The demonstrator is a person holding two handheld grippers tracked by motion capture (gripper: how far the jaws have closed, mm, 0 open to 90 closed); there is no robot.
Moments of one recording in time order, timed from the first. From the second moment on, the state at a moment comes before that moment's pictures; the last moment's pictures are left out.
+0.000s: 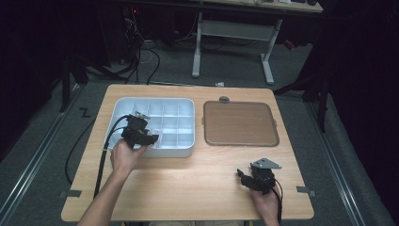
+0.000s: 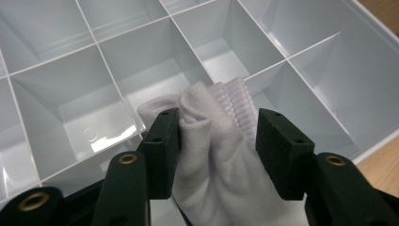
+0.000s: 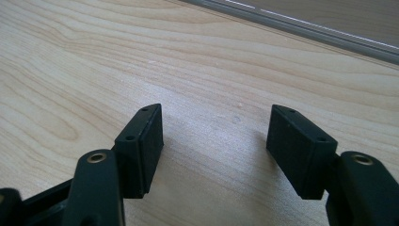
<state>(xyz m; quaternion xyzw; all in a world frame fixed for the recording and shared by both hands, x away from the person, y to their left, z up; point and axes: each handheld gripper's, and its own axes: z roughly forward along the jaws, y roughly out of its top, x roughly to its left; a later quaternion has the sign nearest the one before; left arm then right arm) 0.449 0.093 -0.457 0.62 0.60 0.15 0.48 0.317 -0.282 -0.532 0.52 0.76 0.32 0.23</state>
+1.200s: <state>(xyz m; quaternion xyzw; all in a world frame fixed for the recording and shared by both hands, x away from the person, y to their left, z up) 0.458 0.088 -0.490 0.65 0.62 0.16 0.42 0.317 -0.282 -0.532 0.52 0.76 0.32 0.23</state>
